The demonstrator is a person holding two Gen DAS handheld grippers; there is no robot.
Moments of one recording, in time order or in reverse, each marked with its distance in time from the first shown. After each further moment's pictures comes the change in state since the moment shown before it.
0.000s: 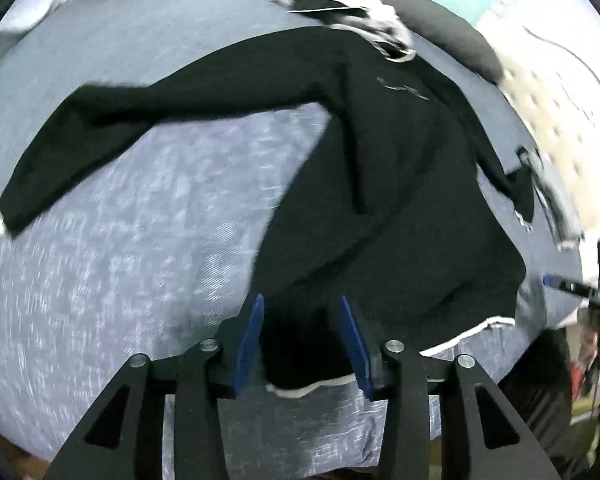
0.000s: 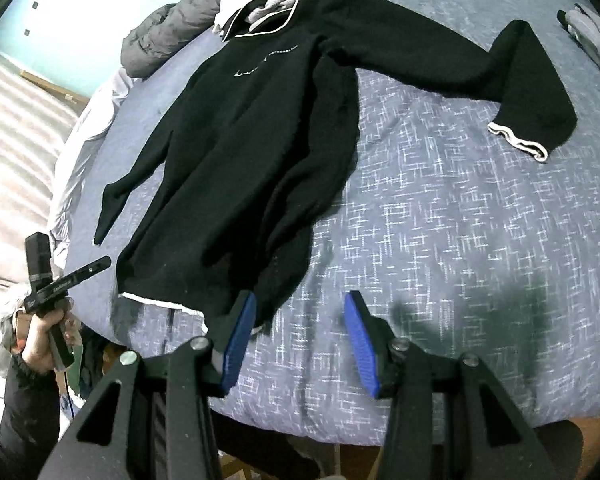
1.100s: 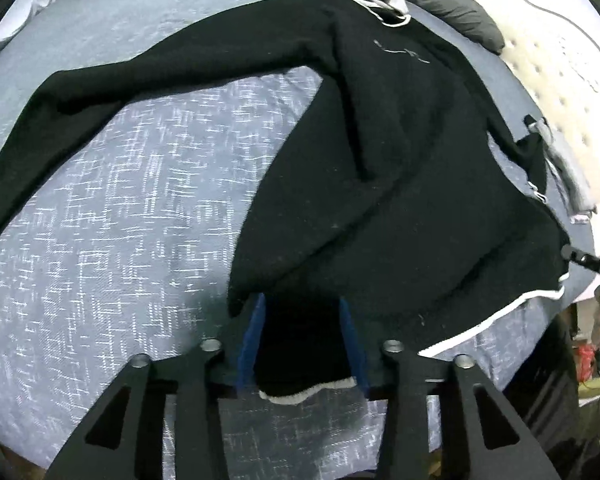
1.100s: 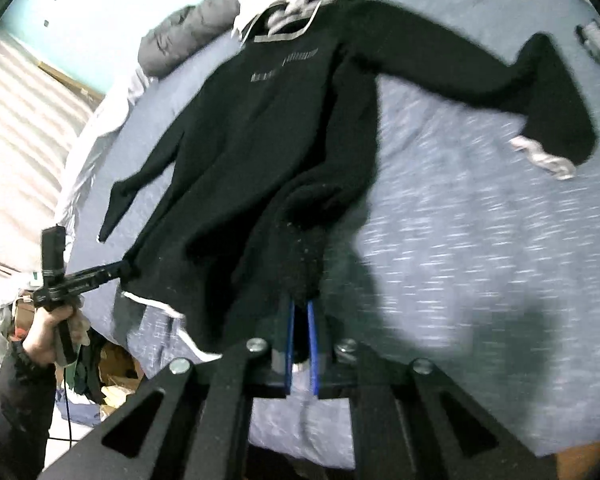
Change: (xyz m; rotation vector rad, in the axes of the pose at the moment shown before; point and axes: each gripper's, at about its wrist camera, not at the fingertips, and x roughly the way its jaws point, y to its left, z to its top) left arm 0.034 0.002 -0.003 0.028 0.079 0.017; right arm -0.004 -0.006 0.000 -0.067 -0.060 0.030
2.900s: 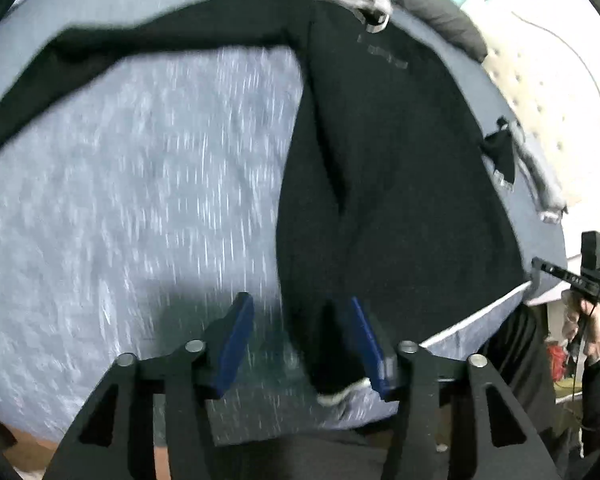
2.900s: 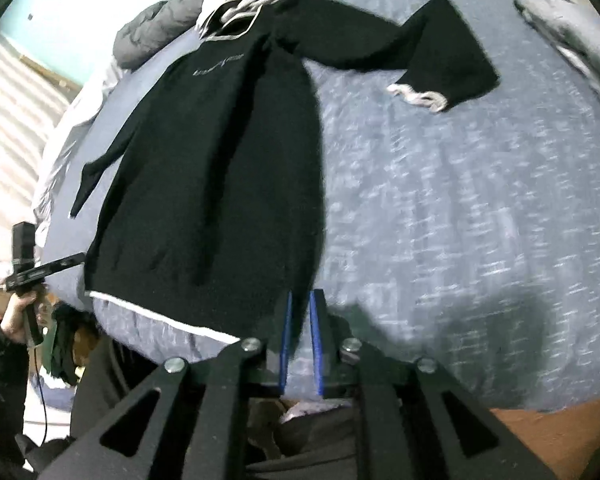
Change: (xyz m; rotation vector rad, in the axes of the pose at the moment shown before) left arm -0.016 -0.009 -0.032 -0.058 -0.019 -0.119; right arm -0.031 -0.068 -0.053 0.015 0.030 -0.105
